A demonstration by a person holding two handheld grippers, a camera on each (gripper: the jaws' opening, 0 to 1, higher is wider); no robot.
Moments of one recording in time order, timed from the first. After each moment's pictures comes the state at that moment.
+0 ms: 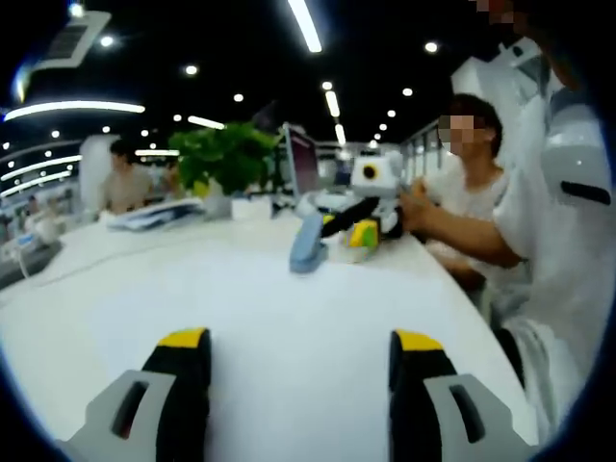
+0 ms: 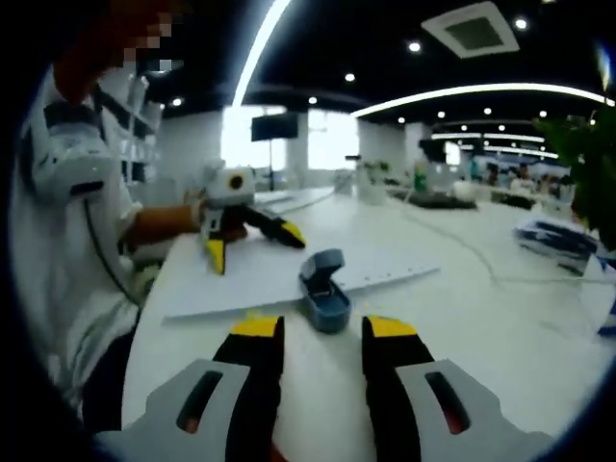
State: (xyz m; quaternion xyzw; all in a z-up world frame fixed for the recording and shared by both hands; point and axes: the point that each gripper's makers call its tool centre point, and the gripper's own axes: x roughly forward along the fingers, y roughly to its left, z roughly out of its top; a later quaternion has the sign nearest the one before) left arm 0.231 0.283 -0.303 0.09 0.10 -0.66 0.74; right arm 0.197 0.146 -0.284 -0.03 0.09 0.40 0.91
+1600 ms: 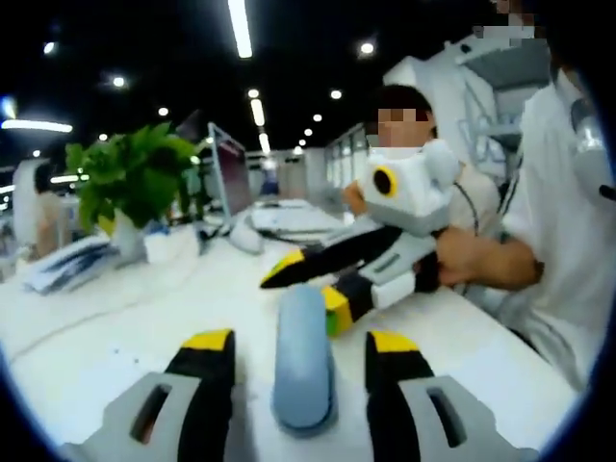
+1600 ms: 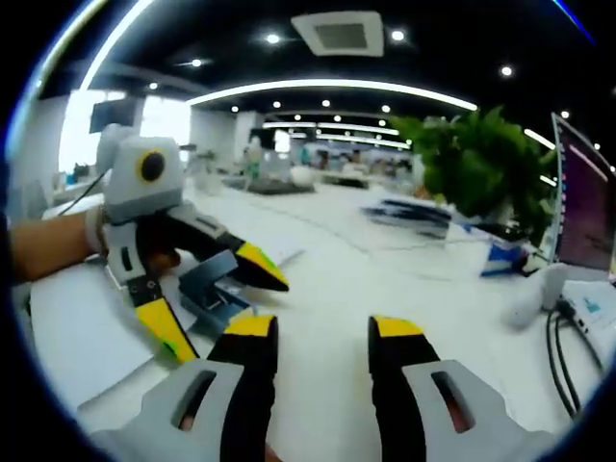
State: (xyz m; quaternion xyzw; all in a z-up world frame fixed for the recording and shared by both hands) left arm 0.253 0.125 -0.298 0.12 0.05 -0.78 0.61; right arm 0.225 0.114 -0.296 -0.06 0.14 0.05 0.99
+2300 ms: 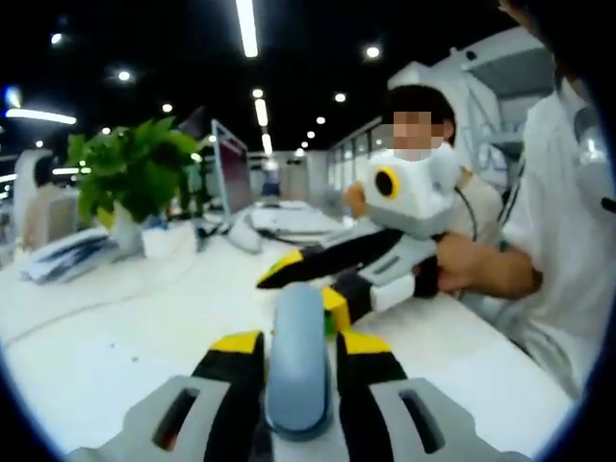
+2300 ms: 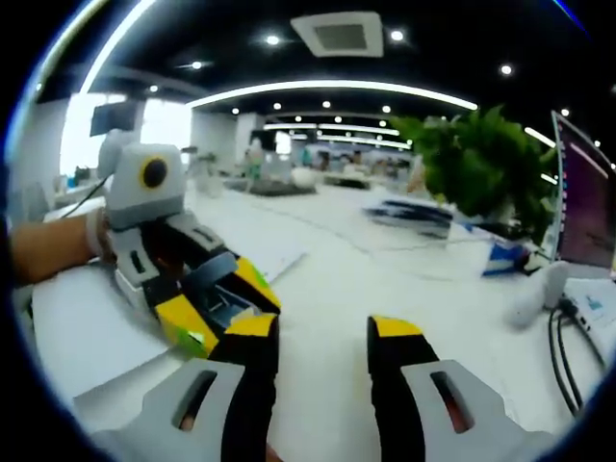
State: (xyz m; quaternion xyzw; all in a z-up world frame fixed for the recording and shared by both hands) left arm 0.219 0.132 -0.296 0.10 0.06 -0.78 0.62; right arm 0.232 0.108 -0.297 -0.05 0.13 0.05 0.99
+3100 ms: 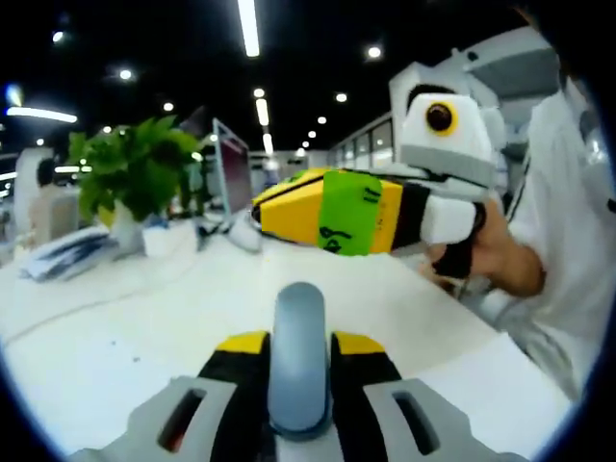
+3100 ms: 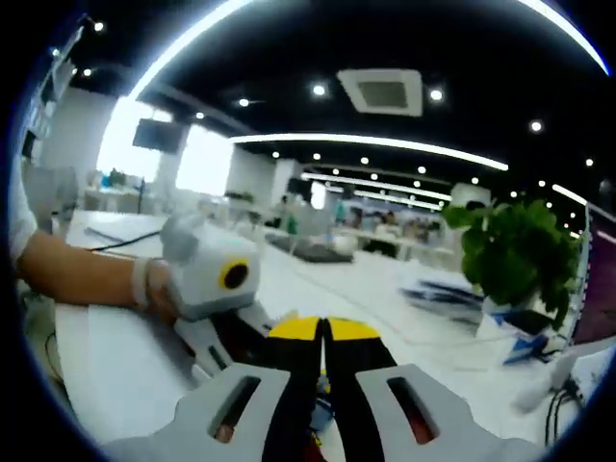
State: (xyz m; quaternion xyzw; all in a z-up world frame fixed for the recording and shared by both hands) left arm 0.217 0.135 -0.296 0.09 0.07 -0.78 0.62; right arm 0.237 0.183 -0.216 -0.11 0.00 0.13 0.99
